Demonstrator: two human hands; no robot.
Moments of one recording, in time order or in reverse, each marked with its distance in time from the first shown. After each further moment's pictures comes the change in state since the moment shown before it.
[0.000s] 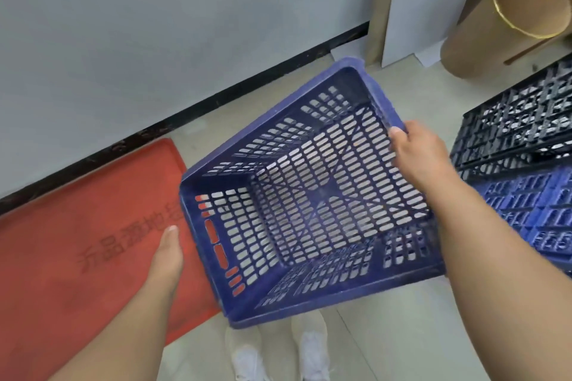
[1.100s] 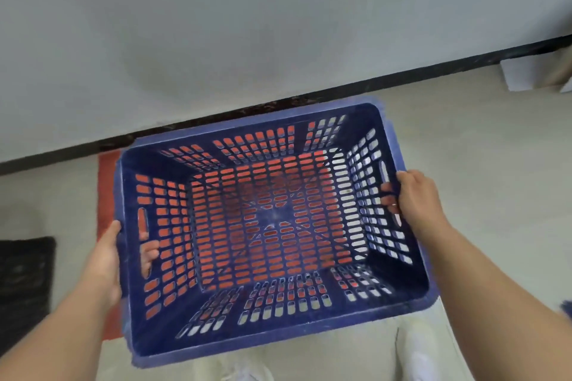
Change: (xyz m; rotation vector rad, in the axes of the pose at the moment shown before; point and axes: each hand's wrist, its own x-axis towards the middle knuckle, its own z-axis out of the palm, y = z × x) left_hand 0.083 -0.114 -0.353 -0.466 0.134 -0.169; right_hand -0.150 -0.150 0.270 0.462 -0.259 0.005
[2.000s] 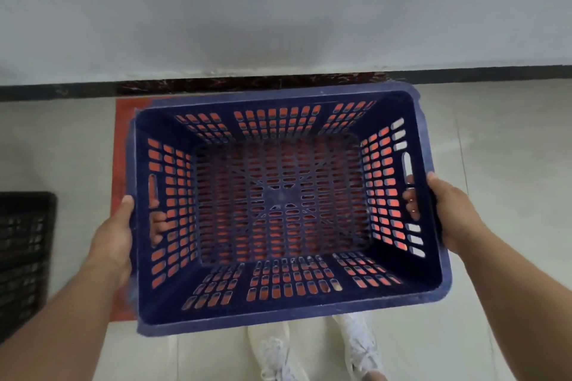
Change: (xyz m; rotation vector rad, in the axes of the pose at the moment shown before) left_hand 0.164 0.001 -0.092 -0.051 0.024 0.046; right_hand 0.004 -0.001 0.167 0.016 -0.194 0.159
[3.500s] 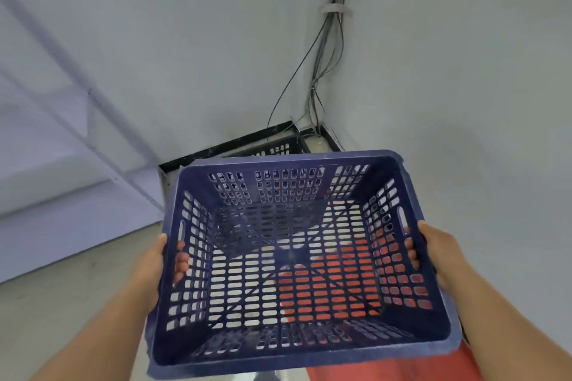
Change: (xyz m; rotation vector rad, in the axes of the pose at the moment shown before) left_hand -0.412 -0.049 -0.411 -1.002 0.671 -0.112; right_hand -0.444 -0.250 0.326 -0.644 -0.782 -0.411
